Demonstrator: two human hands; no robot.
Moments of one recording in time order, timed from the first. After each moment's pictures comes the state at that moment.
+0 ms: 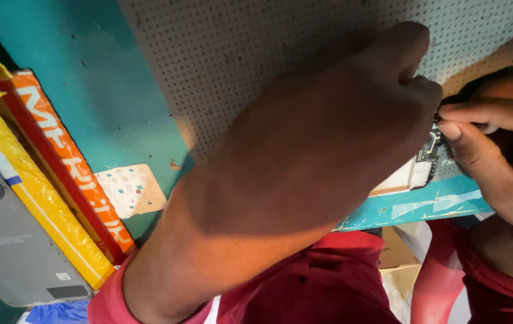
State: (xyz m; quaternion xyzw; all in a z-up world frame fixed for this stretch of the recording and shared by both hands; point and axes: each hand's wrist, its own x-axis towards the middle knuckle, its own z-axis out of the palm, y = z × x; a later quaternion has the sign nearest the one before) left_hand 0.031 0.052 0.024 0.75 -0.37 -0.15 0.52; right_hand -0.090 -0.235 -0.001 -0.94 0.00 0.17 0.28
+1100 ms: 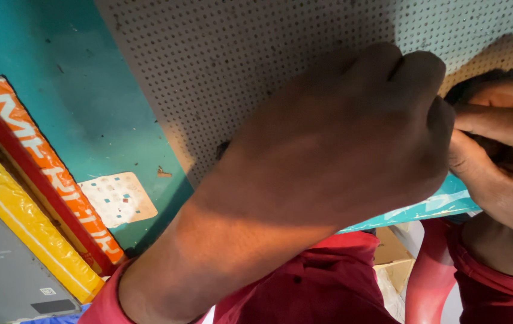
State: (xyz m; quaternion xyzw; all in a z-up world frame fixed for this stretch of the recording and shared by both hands) left_hand 0.013 0.026 0.005 0.84 -0.40 0.06 0.37; right_hand -0.049 -0.200 0.023 -0.94 -0.06 0.18 0.28
